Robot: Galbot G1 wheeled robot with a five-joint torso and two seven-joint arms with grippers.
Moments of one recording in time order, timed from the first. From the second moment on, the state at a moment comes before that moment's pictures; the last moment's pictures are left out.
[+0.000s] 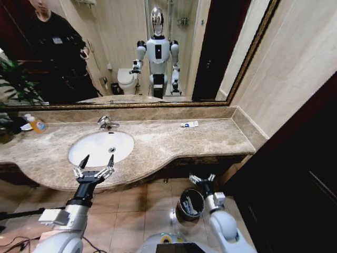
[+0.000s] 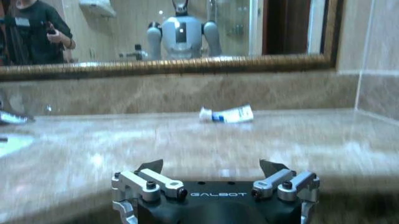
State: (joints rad) left arm 1.84 -1.36 -0.82 -2.47 -0.37 0.04 0.05; right arm -1.48 1.33 0.38 2.01 0.19 -0.04 0.16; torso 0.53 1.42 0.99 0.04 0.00
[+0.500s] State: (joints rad) left arm 1.84 -1.36 -0.82 -2.47 -0.37 0.04 0.05; right arm -1.10 1.25 0.31 1.85 0.35 -0.18 0.15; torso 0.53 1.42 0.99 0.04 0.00
